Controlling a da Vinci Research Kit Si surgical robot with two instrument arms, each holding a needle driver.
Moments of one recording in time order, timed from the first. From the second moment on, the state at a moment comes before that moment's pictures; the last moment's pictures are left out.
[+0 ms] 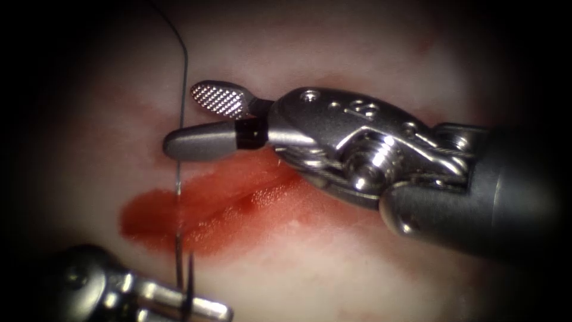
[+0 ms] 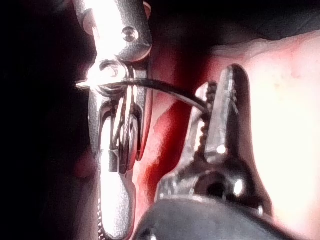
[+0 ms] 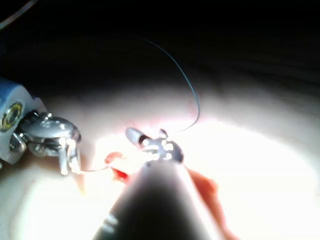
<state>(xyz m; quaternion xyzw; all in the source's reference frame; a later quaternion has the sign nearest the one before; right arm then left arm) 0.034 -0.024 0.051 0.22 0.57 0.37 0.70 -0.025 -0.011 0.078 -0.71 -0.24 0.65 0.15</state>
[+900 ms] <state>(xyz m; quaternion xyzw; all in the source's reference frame) 0.033 -0.025 0.051 0.01 0.62 0.06 0.78 -0.020 -0.008 0.075 -0.74 -0.19 0.62 0.17</state>
